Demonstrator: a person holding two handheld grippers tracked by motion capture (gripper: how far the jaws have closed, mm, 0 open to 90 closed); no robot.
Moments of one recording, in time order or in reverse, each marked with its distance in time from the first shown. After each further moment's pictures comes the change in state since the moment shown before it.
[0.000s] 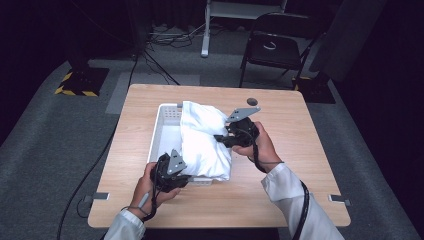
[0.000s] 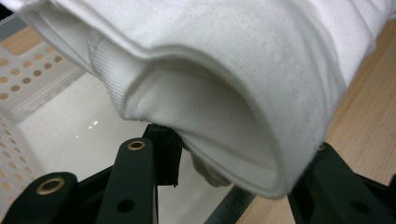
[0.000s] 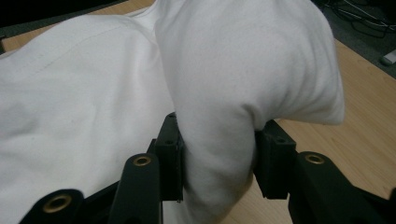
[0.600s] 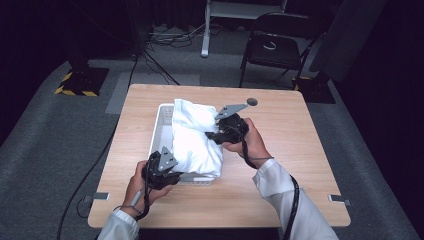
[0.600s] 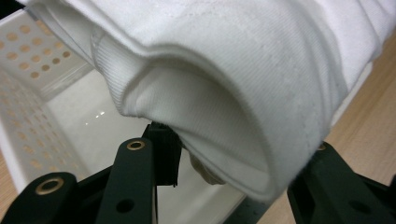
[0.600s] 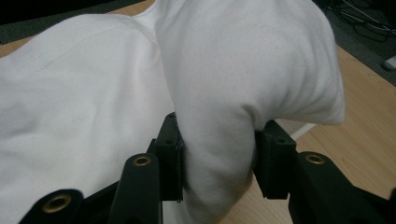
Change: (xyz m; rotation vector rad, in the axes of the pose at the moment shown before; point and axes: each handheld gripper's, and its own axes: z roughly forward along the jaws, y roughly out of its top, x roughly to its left) left arm 0.018 -0.010 -0.007 0.022 0.049 -0.039; right arm 0.008 0.020 0.020 0.009 -0.002 -0.017
